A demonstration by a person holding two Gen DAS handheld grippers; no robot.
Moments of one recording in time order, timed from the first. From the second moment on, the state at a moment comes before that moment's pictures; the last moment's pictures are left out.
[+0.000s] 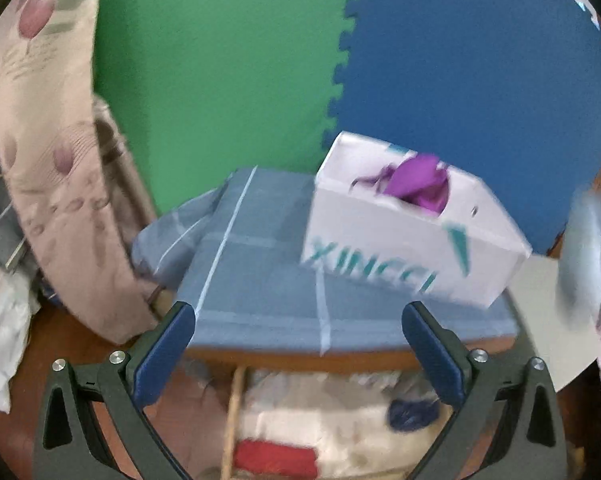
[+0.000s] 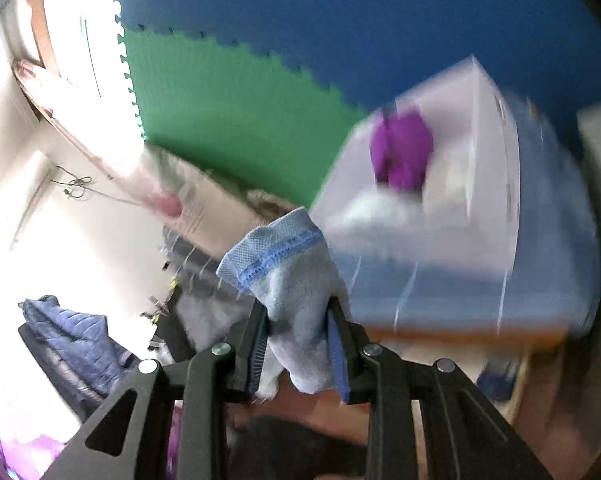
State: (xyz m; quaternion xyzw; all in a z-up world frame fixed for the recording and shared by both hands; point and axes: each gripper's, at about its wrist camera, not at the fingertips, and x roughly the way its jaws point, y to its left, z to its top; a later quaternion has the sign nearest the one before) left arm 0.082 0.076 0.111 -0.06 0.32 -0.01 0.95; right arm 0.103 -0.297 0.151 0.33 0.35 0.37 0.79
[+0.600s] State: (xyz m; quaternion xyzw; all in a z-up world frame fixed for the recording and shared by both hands) left arm 0.065 0.118 0.053 -0.09 0.37 0.00 0.93; right arm 0.301 -0.251 0.135 0.13 0.43 0.14 0.88
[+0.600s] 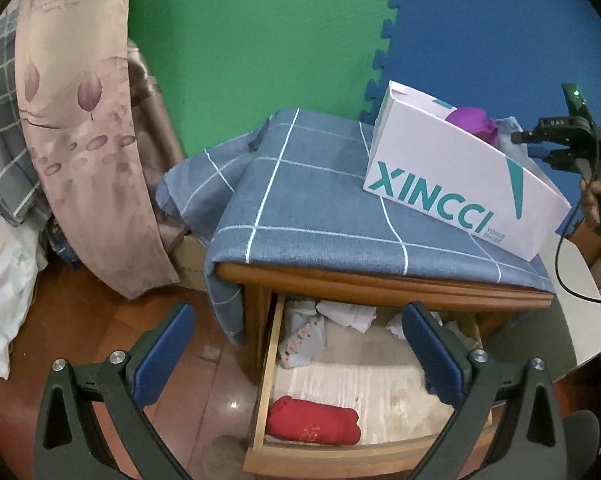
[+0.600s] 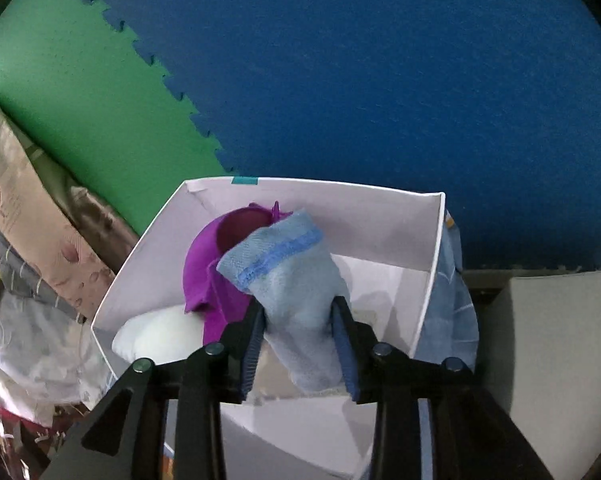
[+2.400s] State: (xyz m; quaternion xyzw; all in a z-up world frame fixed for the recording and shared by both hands) left arm 0.068 0.161 0.025 -0.19 0.44 -0.01 0.88; right arm 0.103 0.052 -0.218 -0.74 0.09 0.13 0.65
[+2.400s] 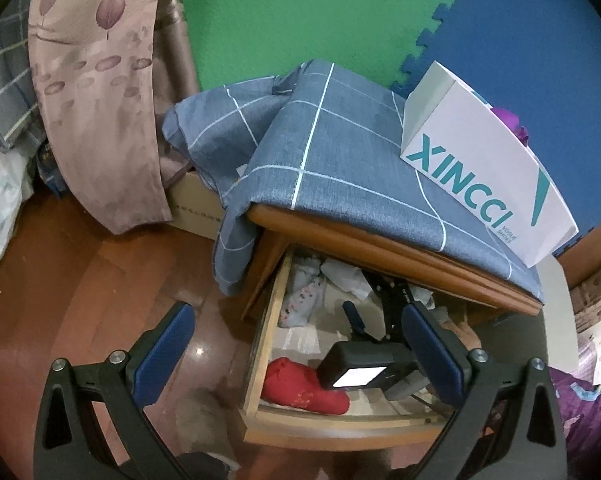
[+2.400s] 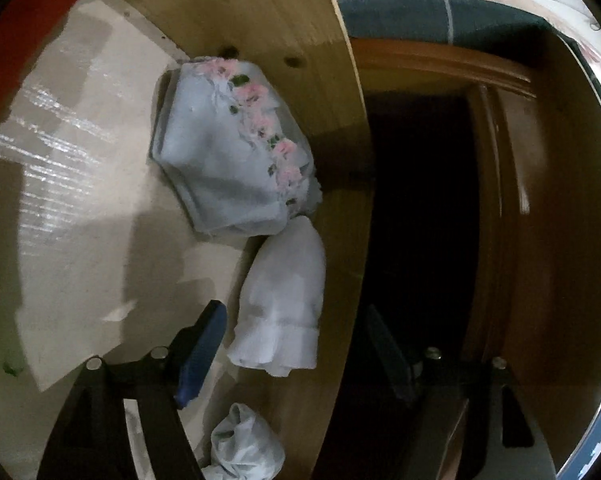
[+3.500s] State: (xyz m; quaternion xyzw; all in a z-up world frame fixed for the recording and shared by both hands) left arm 0.058 0.165 0.027 -0.18 0.44 0.00 0.88; right arm 0.121 0.095 -0.174 -0.66 0.23 0.12 0.71
